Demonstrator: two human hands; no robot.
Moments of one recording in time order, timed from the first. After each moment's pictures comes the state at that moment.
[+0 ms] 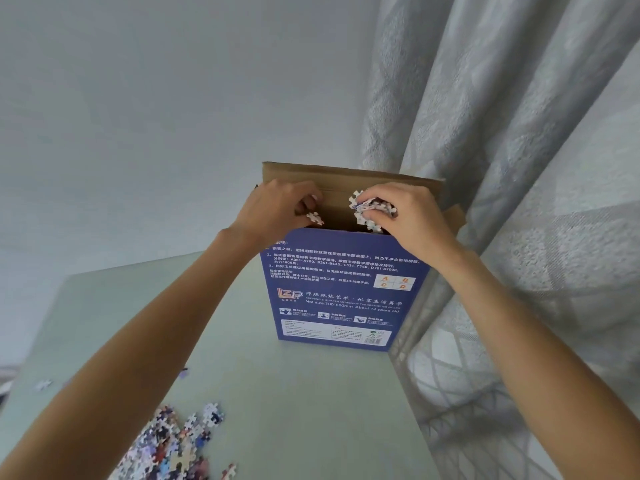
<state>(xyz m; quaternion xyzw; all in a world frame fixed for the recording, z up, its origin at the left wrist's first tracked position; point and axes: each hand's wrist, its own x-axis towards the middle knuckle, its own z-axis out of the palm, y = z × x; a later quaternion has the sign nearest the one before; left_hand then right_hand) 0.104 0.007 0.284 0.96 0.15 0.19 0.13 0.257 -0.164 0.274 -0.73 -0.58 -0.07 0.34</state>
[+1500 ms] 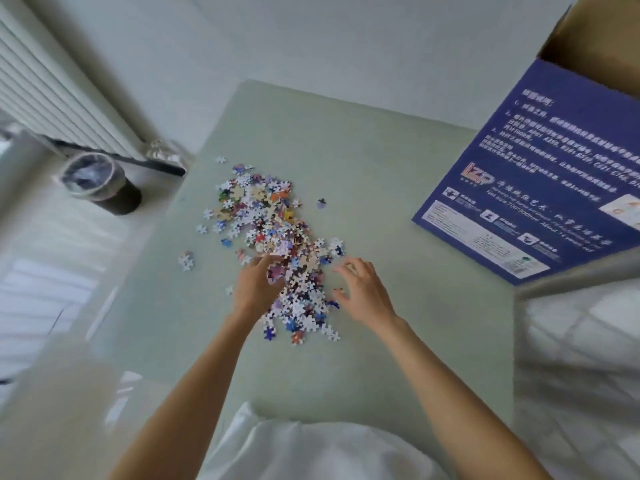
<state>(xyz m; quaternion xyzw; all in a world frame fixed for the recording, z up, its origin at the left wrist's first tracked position) -0.252 -0.097 0.023 0.70 0.63 0.09 0.32 -0.049 -0.162 0.016 -0.69 -0.68 0.24 0.12</state>
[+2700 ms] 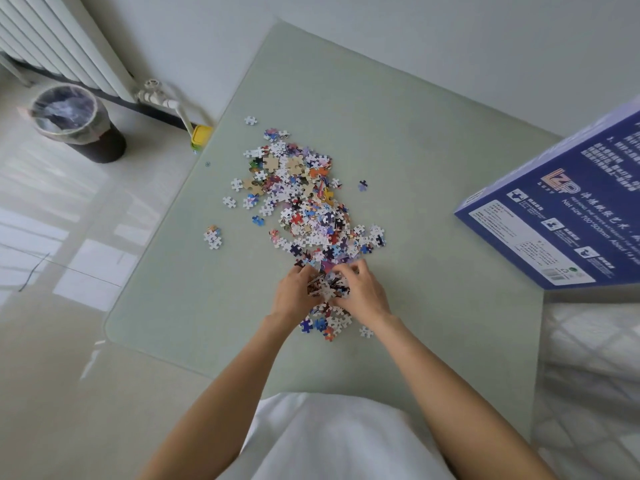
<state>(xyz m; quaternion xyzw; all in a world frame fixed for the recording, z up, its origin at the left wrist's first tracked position) -0.286 -0.103 -0.044 0.70 0.58 0.02 0.41 -0.138 -0.136 -0.029 -0.73 -0.62 0.29 0.00</state>
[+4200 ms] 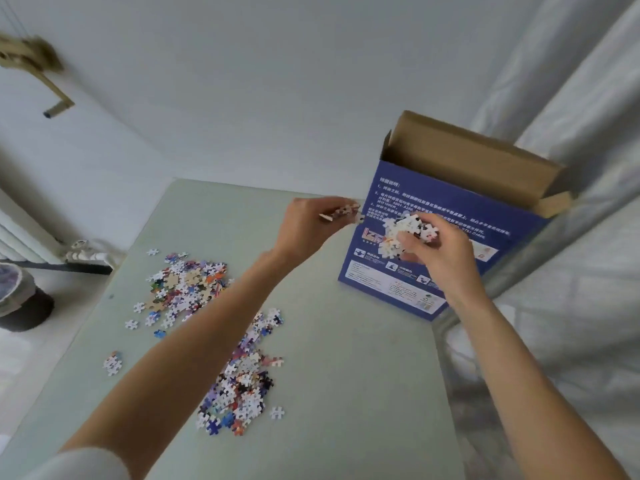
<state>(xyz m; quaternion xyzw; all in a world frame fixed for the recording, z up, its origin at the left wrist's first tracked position) -0.074 -0.049 0.218 0.83 0.27 0.36 0.34 0.083 -0.193 0.241 -0.73 -0.41 0.21 0.51</state>
